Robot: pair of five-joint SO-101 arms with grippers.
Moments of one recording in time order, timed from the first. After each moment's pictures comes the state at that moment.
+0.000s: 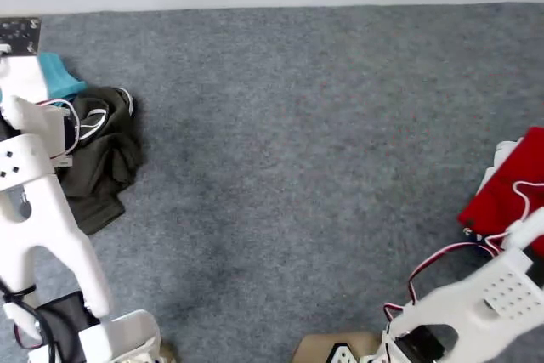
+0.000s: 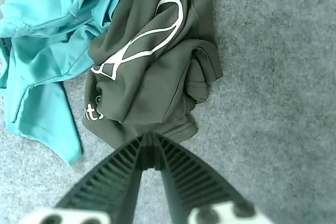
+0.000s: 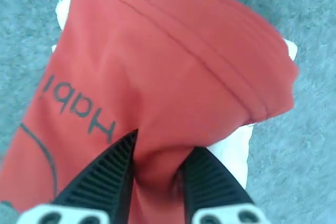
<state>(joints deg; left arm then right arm) -26.9 -9.1 -9.3 98.7 -11.0 49.0 28.8 -35.1 83.8 34.6</state>
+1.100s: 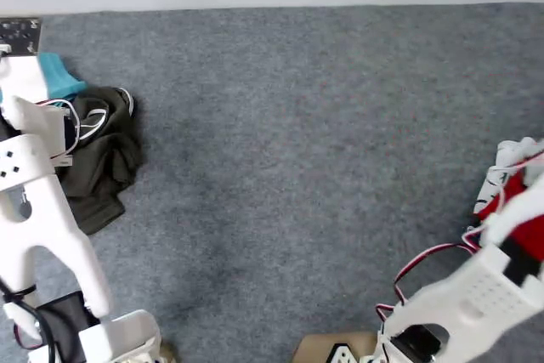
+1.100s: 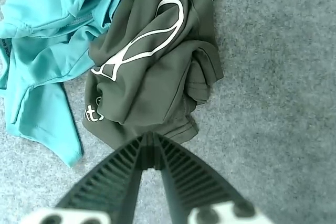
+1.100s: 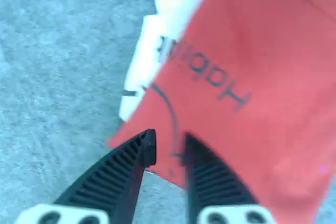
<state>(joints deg) -26.9 -9.1 -9.1 98.2 -11.0 39.0 22.9 -35.1 99.1 29.8</state>
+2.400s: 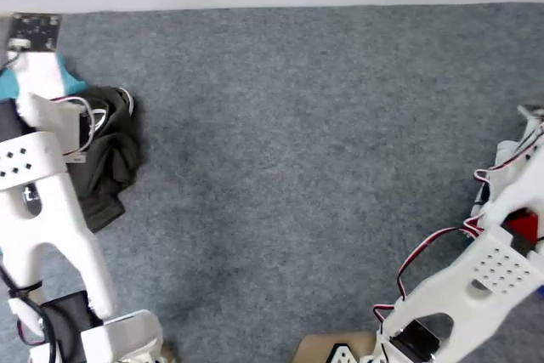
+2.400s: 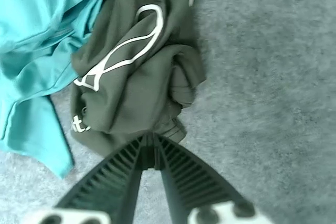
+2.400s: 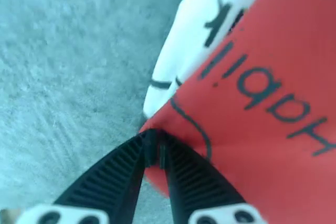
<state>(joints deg) -22.1 -9.1 -9.1 98.2 -11.0 38.3 36.0 -28.4 100.3 30.7</state>
